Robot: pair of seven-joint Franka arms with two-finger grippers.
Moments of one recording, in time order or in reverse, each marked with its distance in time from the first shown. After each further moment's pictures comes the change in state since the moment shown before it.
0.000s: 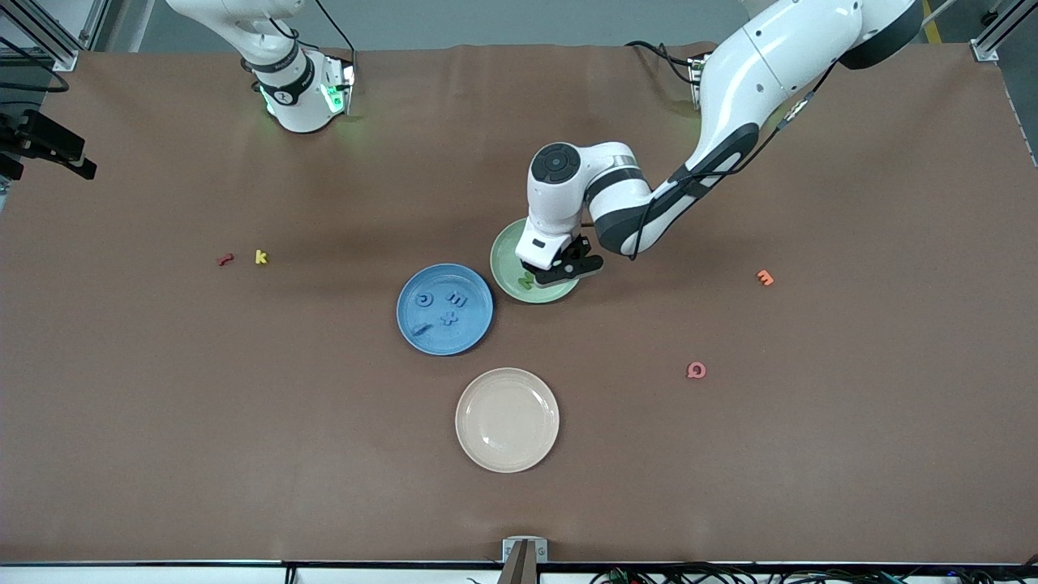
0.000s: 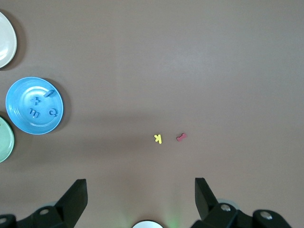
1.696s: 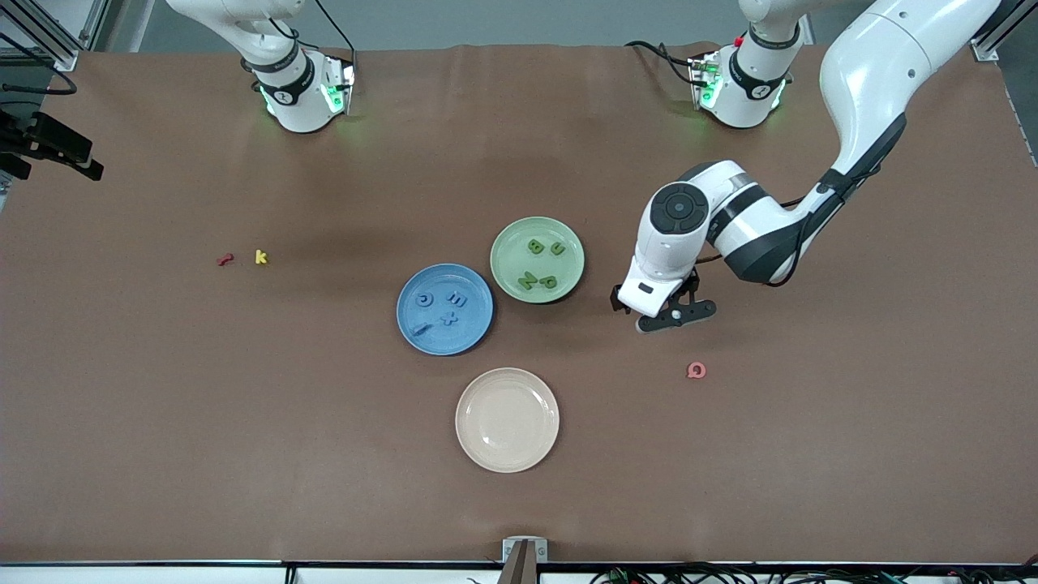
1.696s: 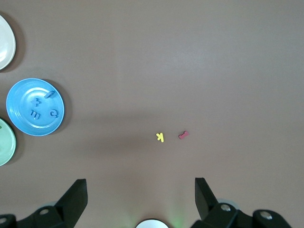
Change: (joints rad) left arm 0.492 -0.090 -0.229 -0.055 -0.006 -0.197 0.386; right arm -0.003 -0.002 0.014 -0.007 0.000 -0.003 0.037
